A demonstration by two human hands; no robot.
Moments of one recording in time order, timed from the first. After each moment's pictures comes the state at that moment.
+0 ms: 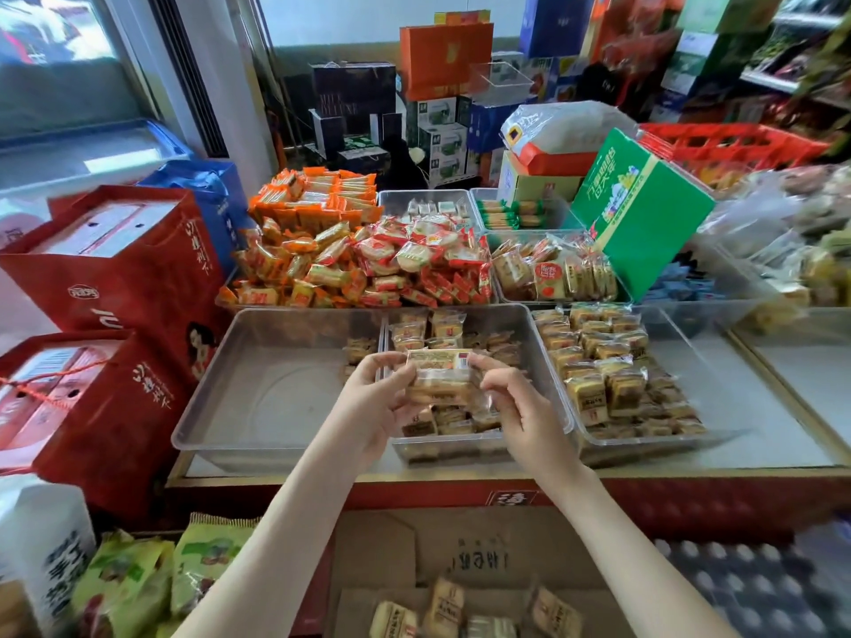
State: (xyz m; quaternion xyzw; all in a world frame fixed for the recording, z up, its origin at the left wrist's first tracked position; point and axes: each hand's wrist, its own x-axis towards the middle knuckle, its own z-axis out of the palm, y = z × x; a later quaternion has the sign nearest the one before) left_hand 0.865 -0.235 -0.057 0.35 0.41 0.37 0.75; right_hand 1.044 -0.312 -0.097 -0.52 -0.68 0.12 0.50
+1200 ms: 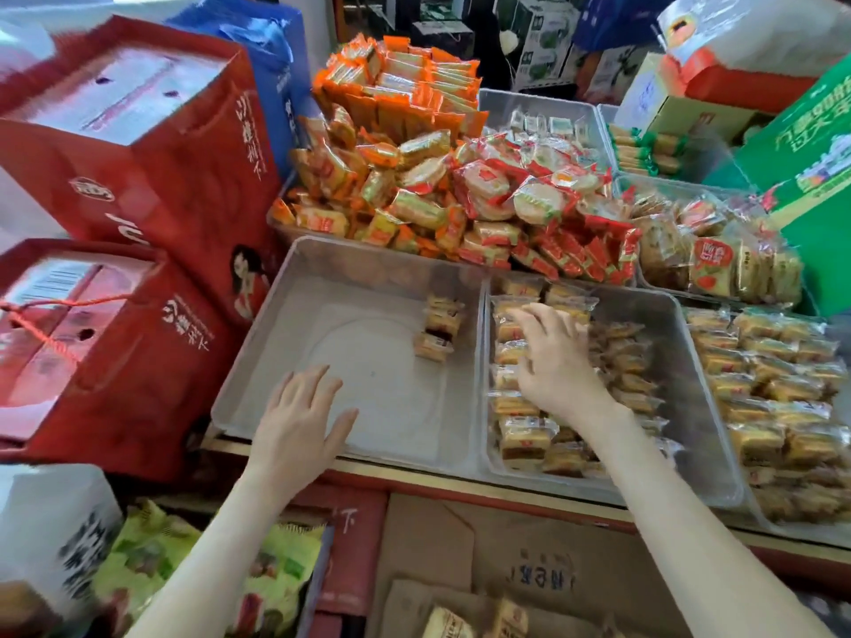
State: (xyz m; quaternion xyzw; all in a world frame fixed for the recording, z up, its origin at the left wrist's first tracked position) left_hand 0.690 -0.115 -0.236 0.83 0.54 0.15 0.05; right_hand 1.010 -0.115 -0.171 -0.70 -0.71 0.03 0.10
